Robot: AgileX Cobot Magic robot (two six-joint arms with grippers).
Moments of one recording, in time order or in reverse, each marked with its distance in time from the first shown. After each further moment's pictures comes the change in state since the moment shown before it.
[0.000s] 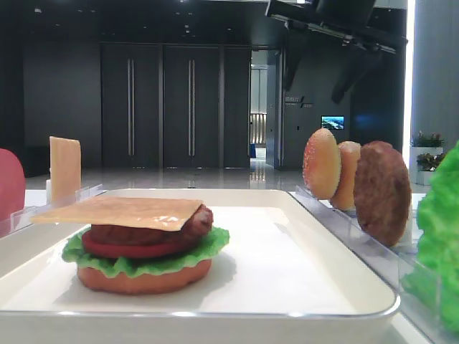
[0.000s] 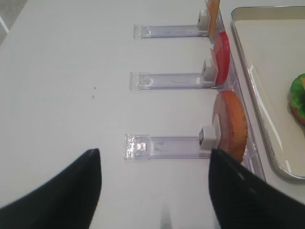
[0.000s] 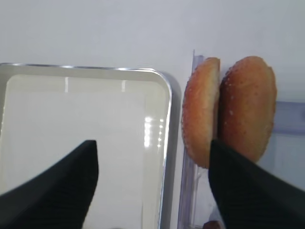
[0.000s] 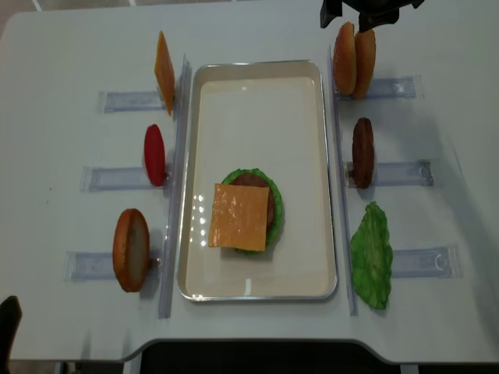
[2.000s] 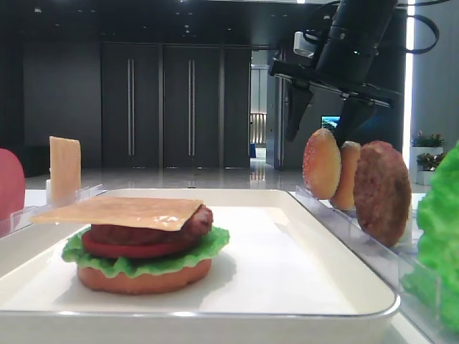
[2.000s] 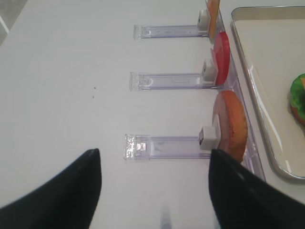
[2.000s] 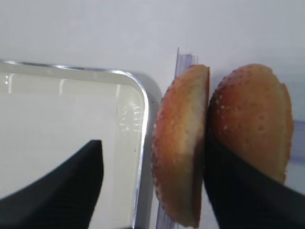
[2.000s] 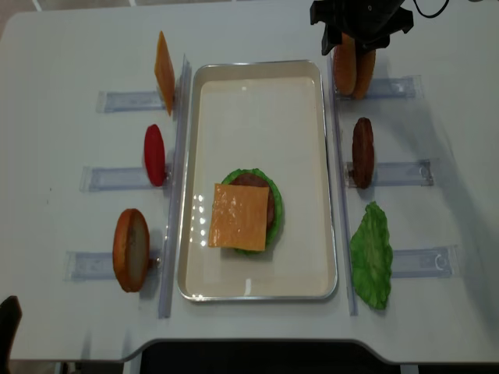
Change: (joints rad) left arm 0.000 0.000 0.000 0.000 0.000 0.000; right arm -0.043 0.138 -0.001 0.062 -0.070 -0.127
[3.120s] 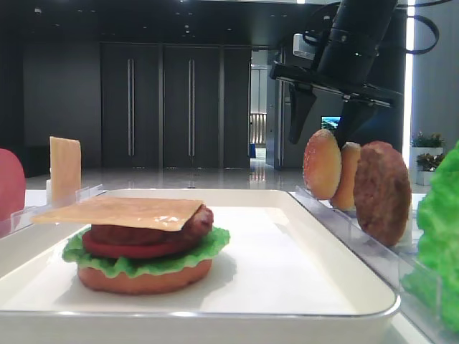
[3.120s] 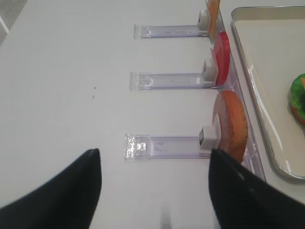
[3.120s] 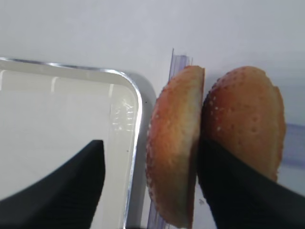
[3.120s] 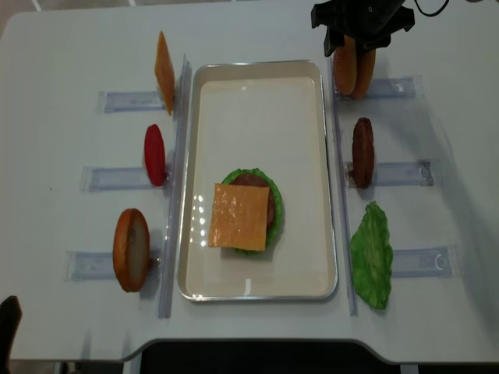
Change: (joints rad) left arm 0.000 0.000 0.000 0.000 0.000 0.000; right arm 0.000 0.007 -0.004 -0.027 0.004 -0.012
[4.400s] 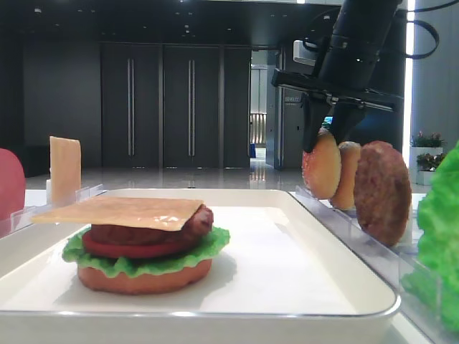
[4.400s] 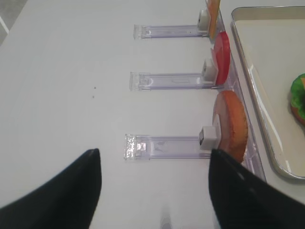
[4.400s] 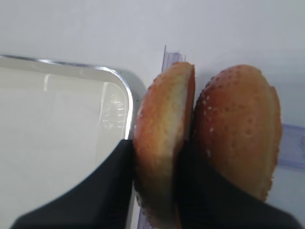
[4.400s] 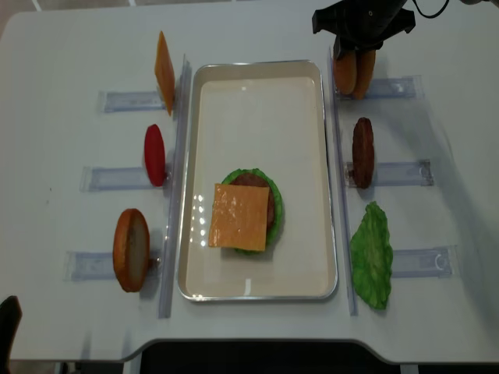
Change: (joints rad) left arm 0.000 0.000 0.000 0.000 0.000 0.000; right arm -0.001 0.012 -0.003 -0.023 0.003 -0.004
